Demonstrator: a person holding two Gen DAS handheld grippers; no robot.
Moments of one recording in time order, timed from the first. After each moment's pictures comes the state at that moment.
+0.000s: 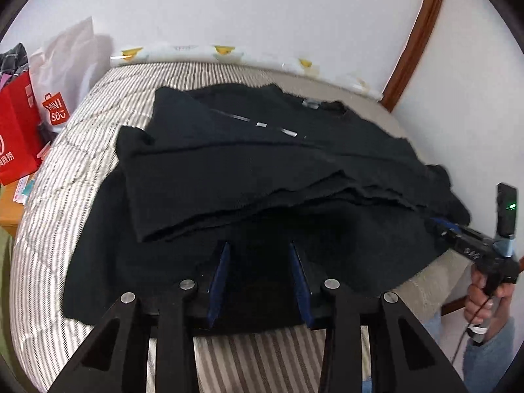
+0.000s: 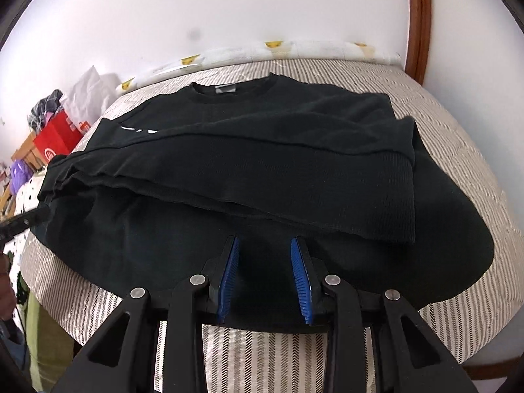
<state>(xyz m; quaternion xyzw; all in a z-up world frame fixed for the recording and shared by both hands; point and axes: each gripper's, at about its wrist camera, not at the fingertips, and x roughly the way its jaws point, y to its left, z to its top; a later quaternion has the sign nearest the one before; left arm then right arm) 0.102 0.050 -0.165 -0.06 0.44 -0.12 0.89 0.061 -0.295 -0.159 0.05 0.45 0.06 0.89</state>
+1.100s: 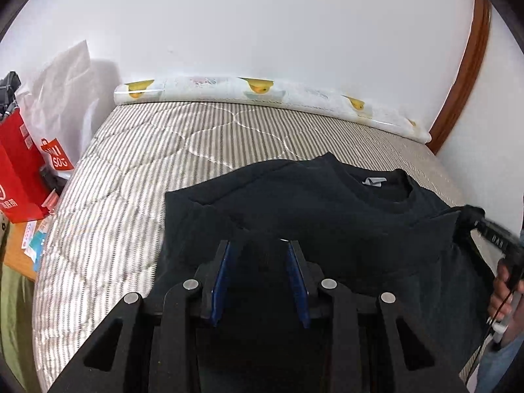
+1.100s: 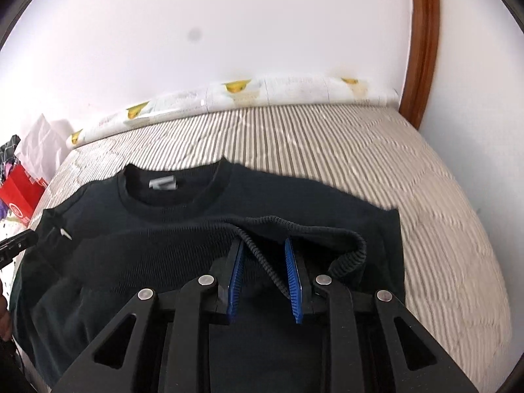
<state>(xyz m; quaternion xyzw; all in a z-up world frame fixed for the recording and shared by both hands) 0.245 0.069 -0.136 -0.05 0.42 -0.05 0.90 0.235 -0.307 -0.118 0.03 0.41 0.00 0.91</state>
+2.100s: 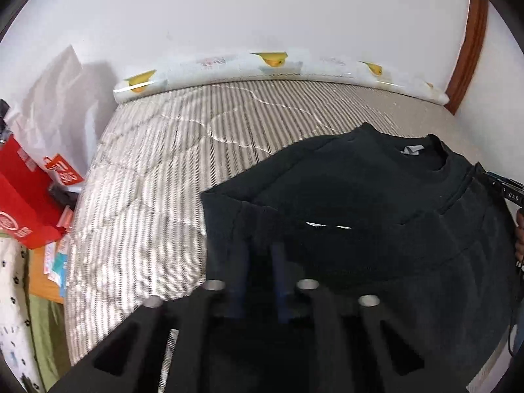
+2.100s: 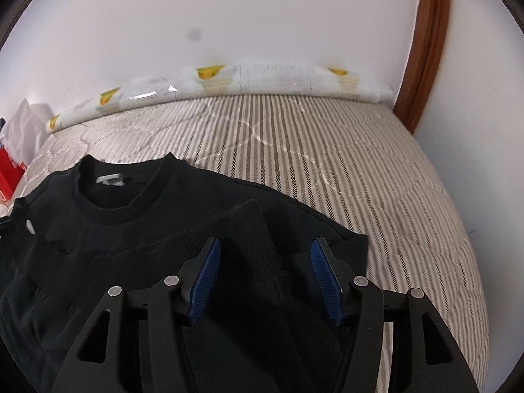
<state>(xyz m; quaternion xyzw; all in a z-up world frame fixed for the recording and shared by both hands) 0.276 0.091 -0.154 0.02 0.47 -0.04 0.88 0.278 -0.354 -0.156 0.01 0.45 0.00 0.89</state>
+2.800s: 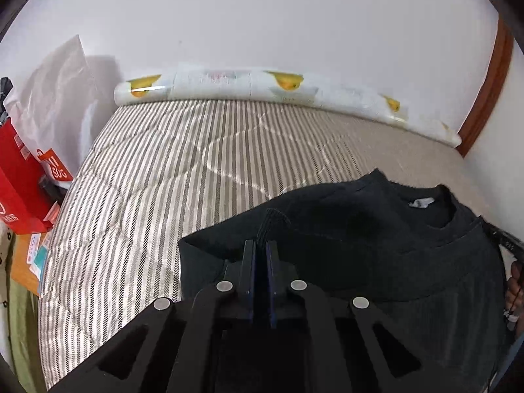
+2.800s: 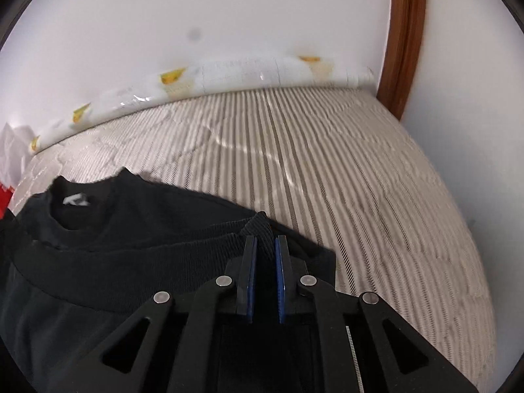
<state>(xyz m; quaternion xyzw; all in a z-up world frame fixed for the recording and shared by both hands) 0.317 0.083 -0.161 -0.04 0.45 -0.02 0.89 0.292 -0.394 -0.168 0.04 0.44 -0.03 0.90</state>
